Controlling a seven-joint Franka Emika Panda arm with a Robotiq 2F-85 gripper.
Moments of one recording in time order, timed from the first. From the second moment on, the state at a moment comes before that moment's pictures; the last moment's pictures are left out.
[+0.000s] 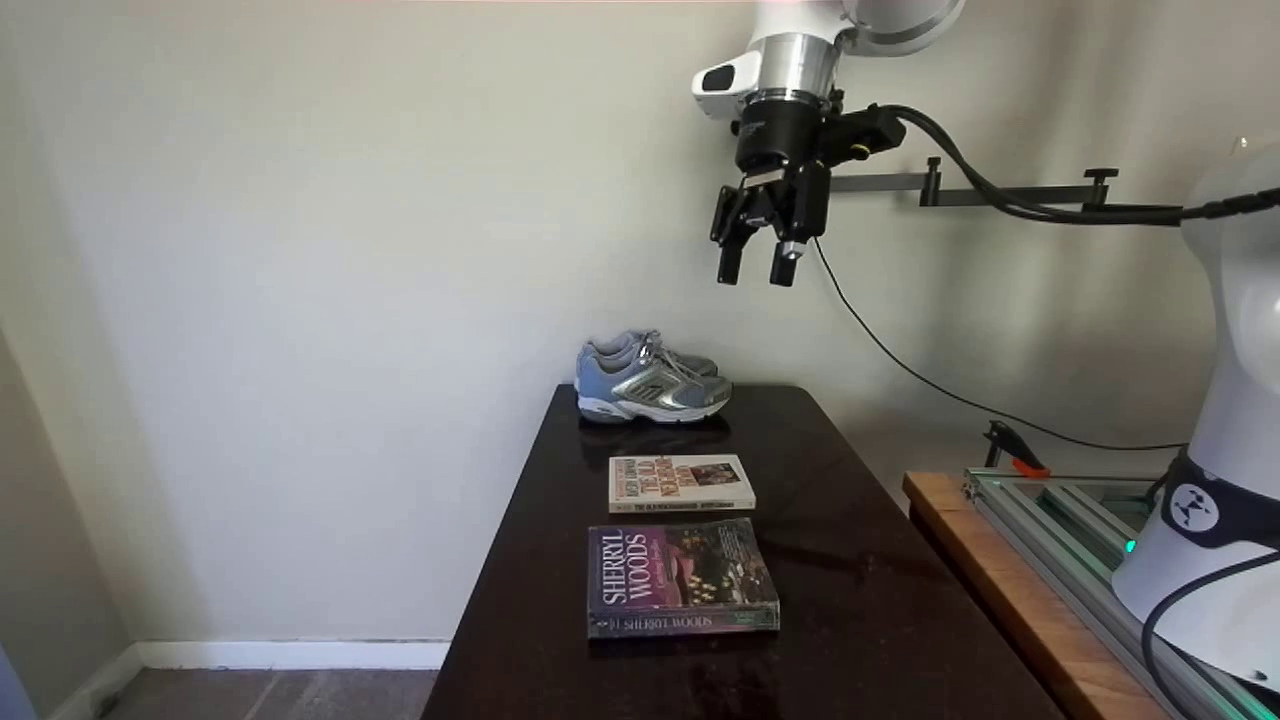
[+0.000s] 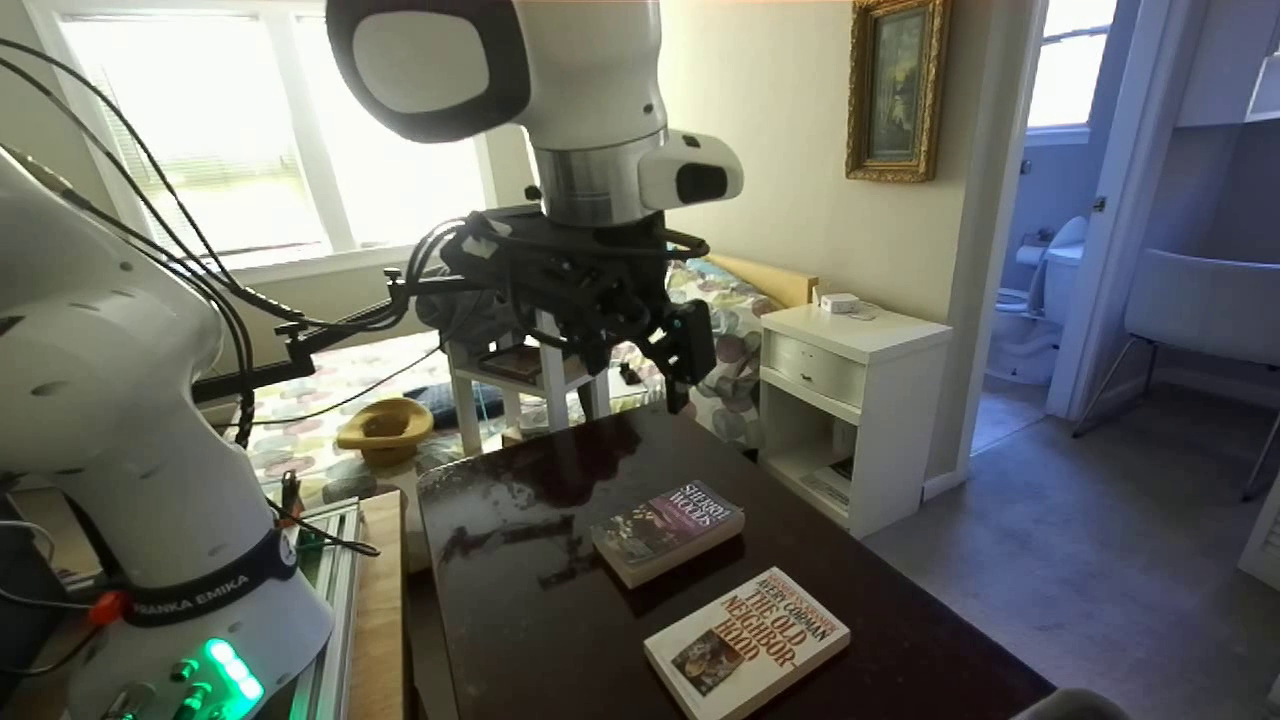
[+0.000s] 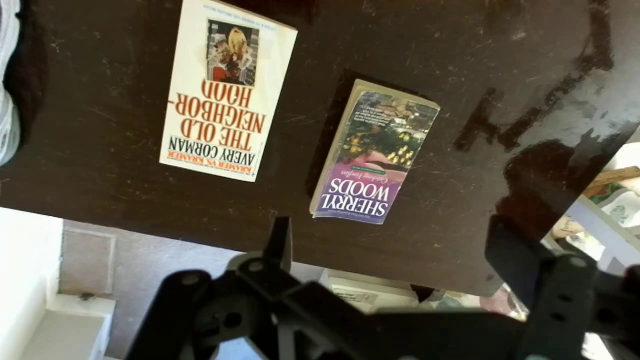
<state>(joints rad) -0.05 -0.43 -0.42 -2.54 0.10 2.18 -0.92</state>
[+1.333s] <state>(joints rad) -0.08 -0.15 -0.32 -2.61 0.10 2.54 -0.73</state>
